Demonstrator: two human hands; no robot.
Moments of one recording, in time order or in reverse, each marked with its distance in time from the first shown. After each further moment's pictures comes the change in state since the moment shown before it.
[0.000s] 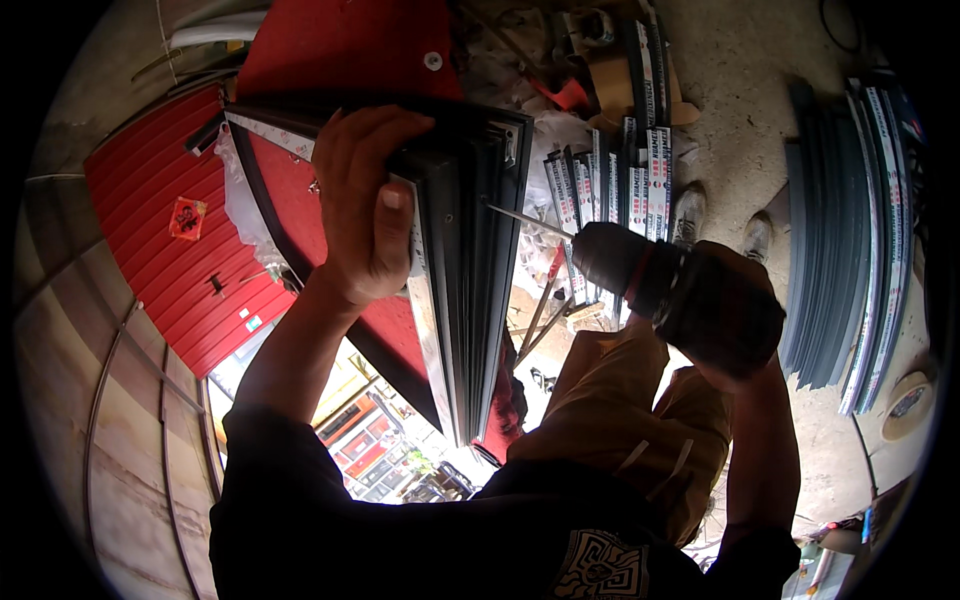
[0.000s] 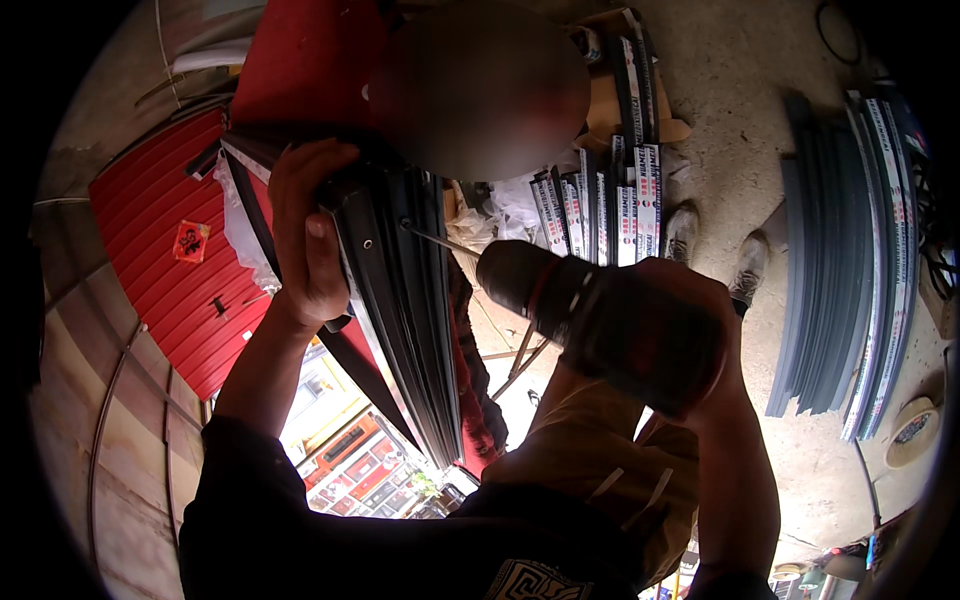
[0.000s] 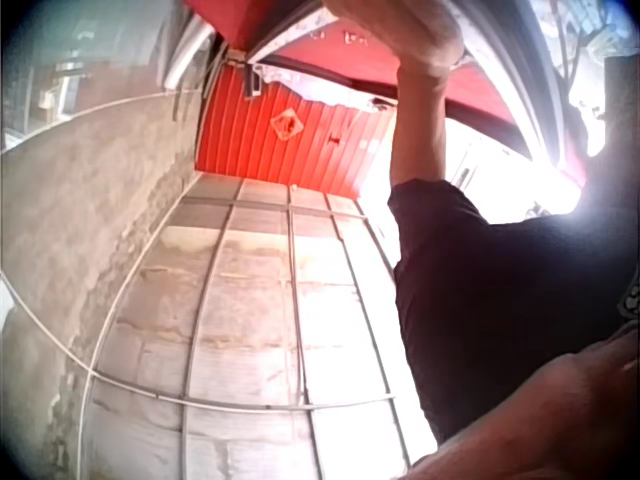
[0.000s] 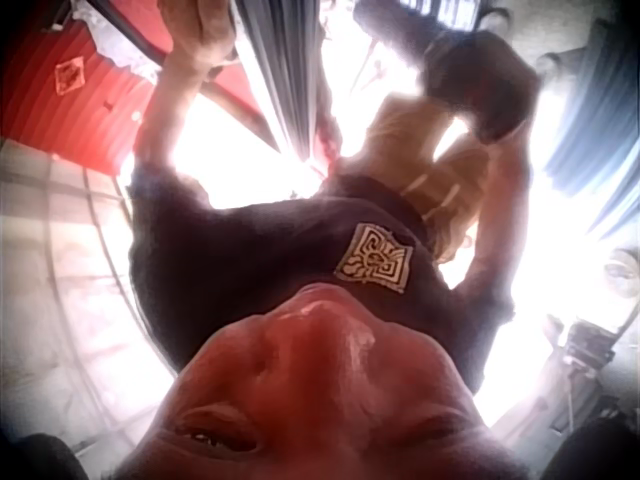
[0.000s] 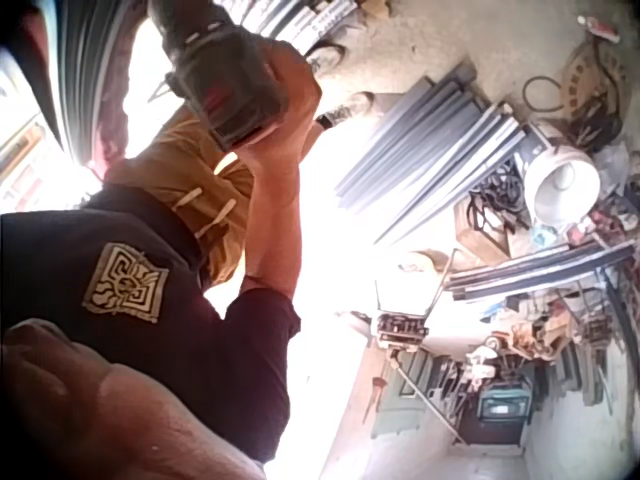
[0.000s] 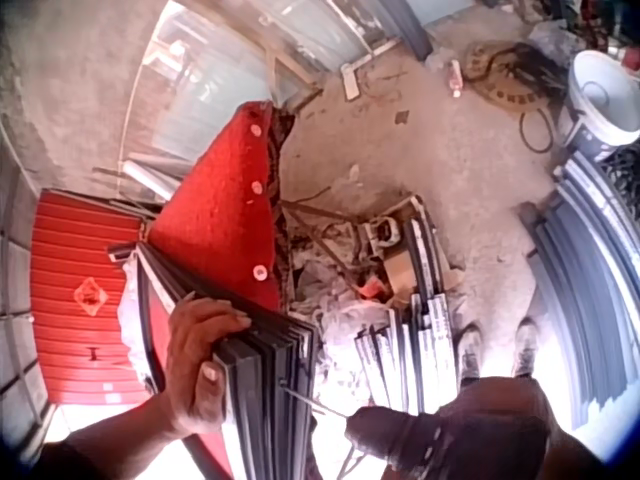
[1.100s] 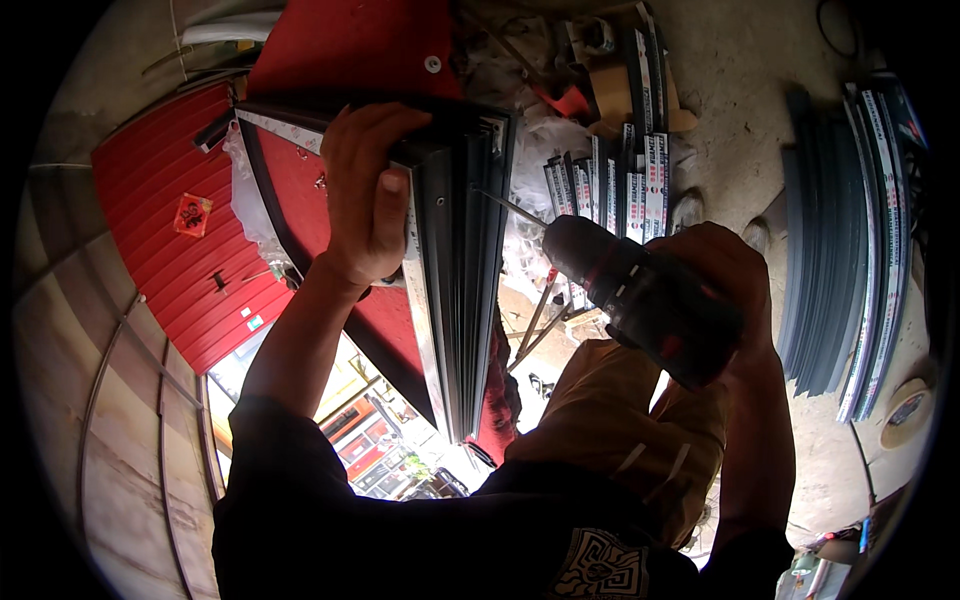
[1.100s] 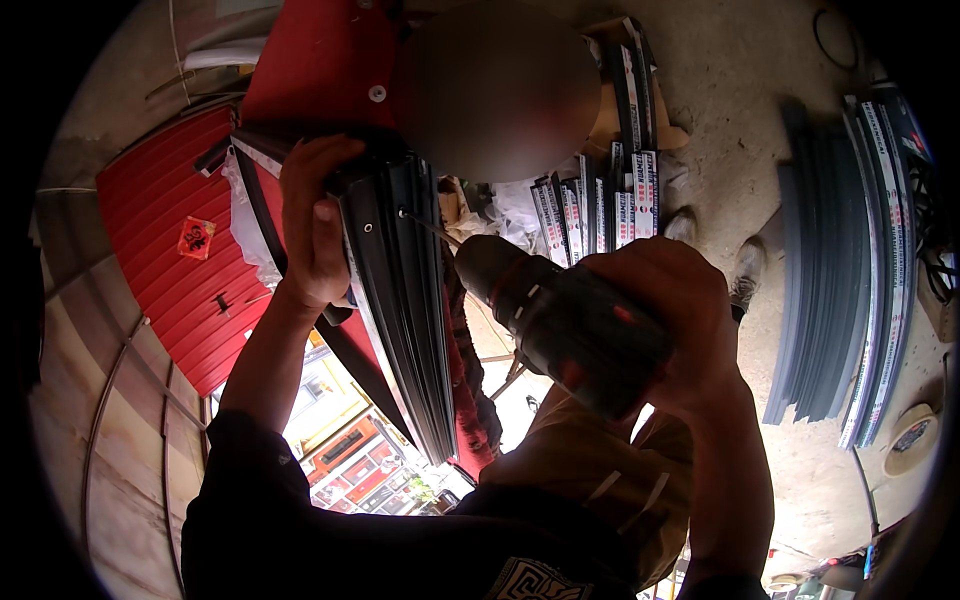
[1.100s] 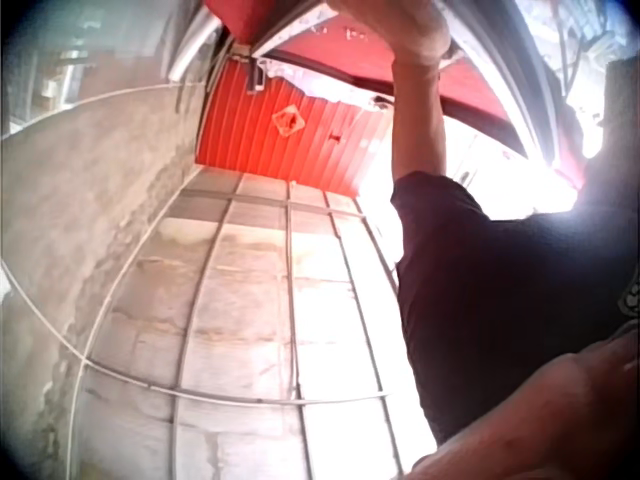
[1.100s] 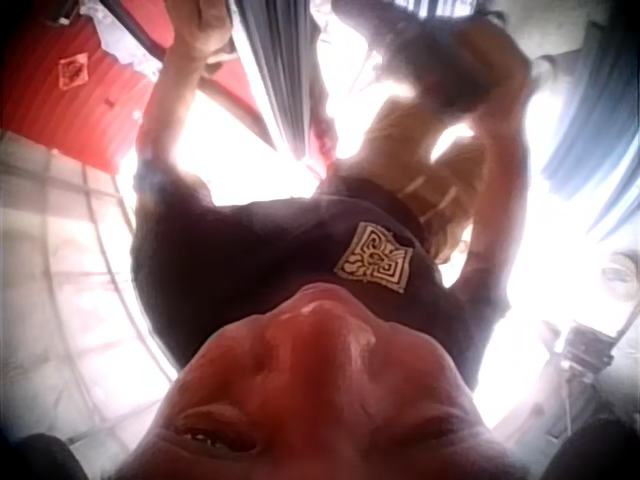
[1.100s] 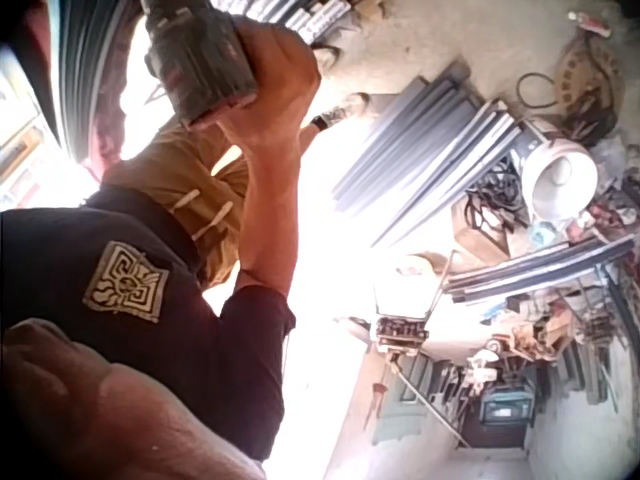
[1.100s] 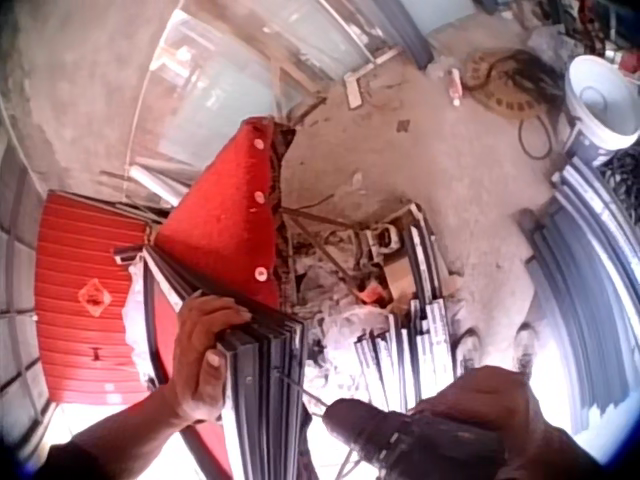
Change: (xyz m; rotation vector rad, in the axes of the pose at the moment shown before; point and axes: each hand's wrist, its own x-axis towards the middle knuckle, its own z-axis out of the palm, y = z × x) left_hand 0.002 0.006 -0.003 0.011 -0.029 -0.023; right_hand 0.015 -0.011 0.000 -0.104 0.067 -0.196
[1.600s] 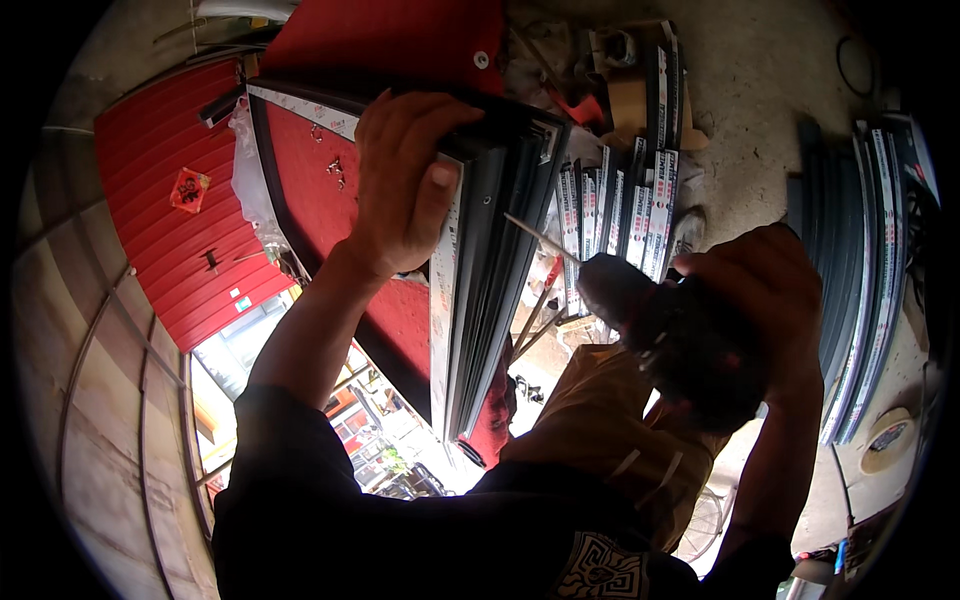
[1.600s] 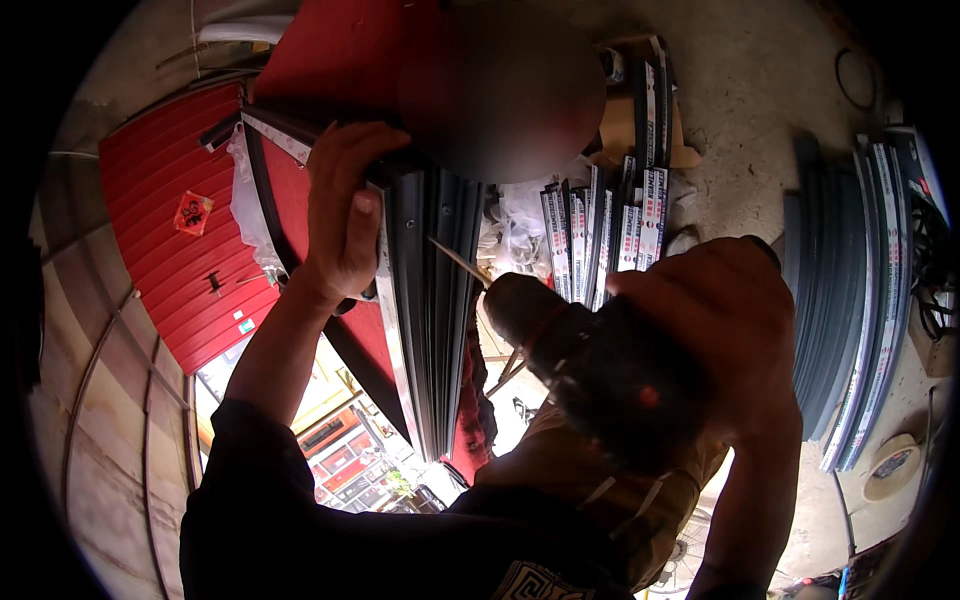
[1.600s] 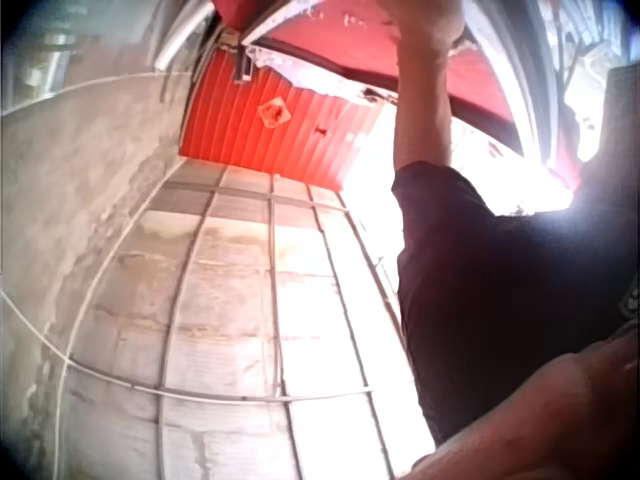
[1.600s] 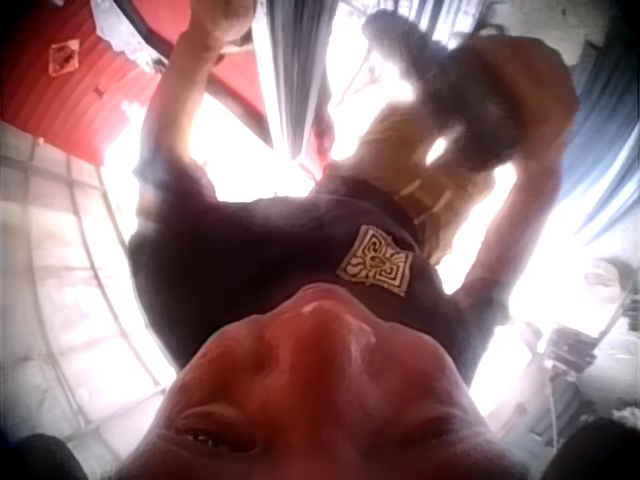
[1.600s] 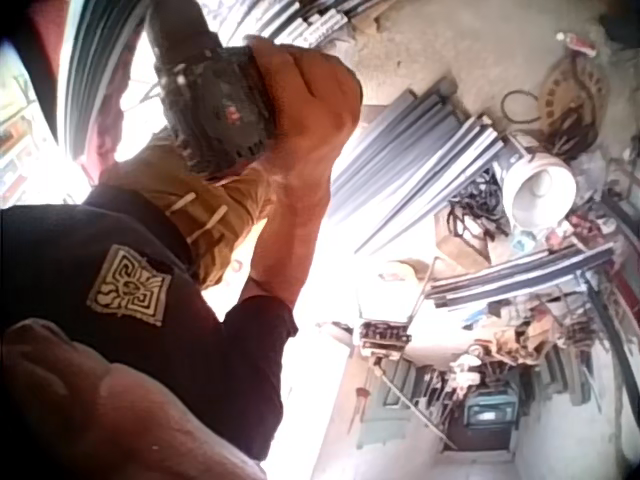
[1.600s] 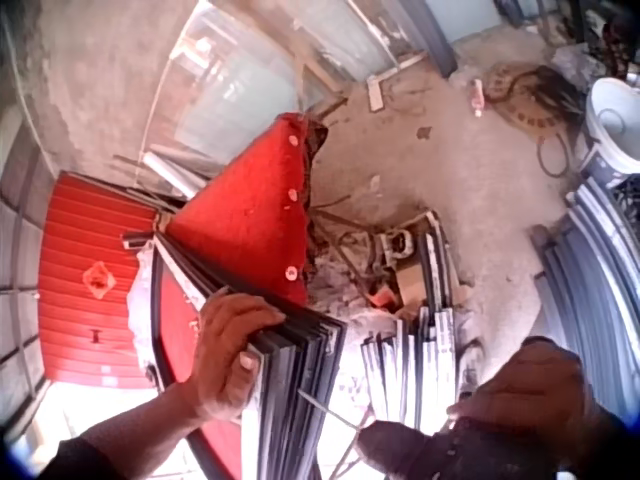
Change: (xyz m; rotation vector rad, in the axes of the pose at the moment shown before) left_hand 0.001 -0.001 -0.001 0.023 -0.014 -0.006; right_hand 0.037 -0.044 -0.034 -0.496 -0.186 -0.200
